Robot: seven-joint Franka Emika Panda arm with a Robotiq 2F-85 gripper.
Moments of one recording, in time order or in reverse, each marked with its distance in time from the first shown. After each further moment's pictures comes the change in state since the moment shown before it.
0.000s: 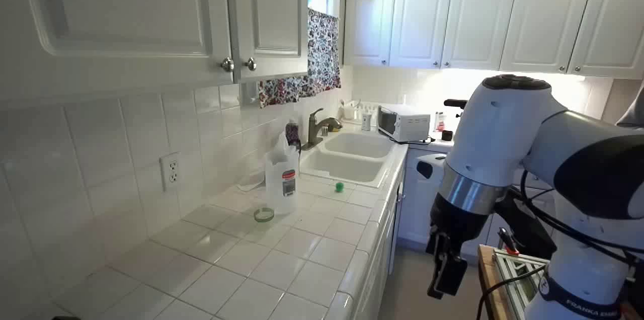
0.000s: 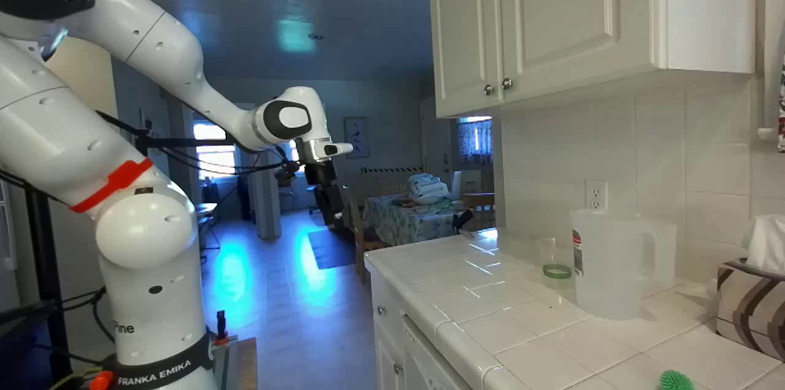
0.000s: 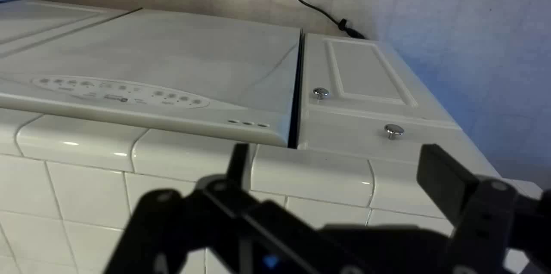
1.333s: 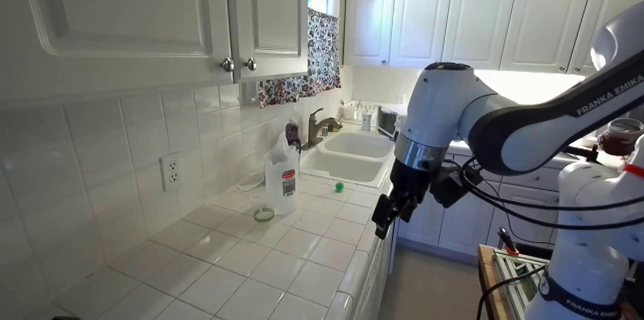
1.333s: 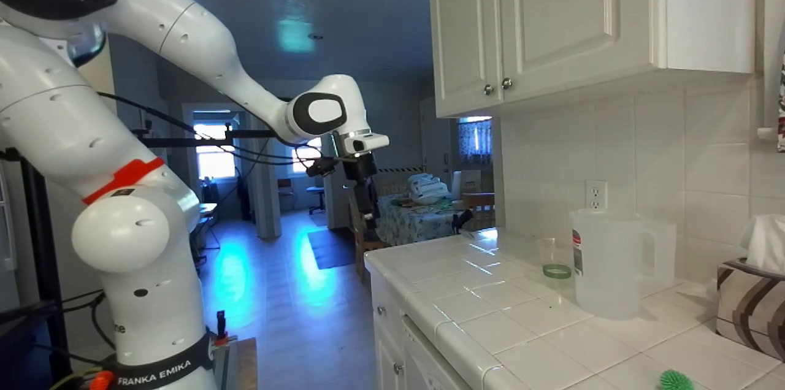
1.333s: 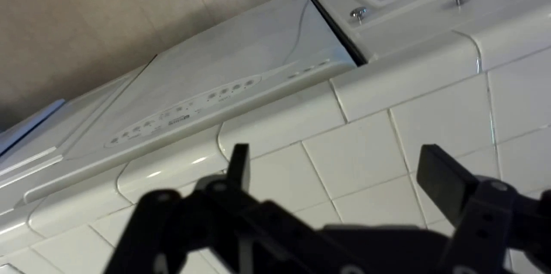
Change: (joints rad) arm -0.222 0.093 -0.099 0.062 -0.030 0.082 0.269
